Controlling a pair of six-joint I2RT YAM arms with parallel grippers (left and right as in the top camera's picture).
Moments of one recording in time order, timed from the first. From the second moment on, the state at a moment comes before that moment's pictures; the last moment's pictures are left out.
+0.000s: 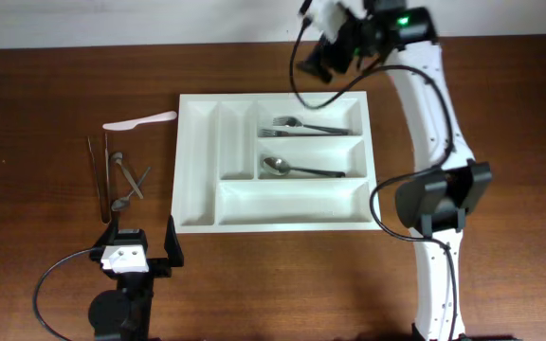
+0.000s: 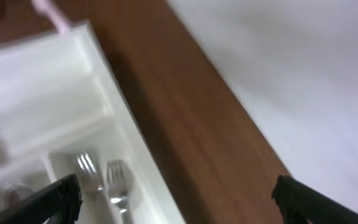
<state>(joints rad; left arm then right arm) 0.07 0.01 0.05 -0.15 0.05 0.01 0.16 2.44 2.69 -1.11 -0.53 -0.69</state>
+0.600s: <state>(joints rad) 0.07 0.01 0.05 -0.15 0.05 0.01 -0.18 2.44 2.87 -1.66 -0.29 -0.19</state>
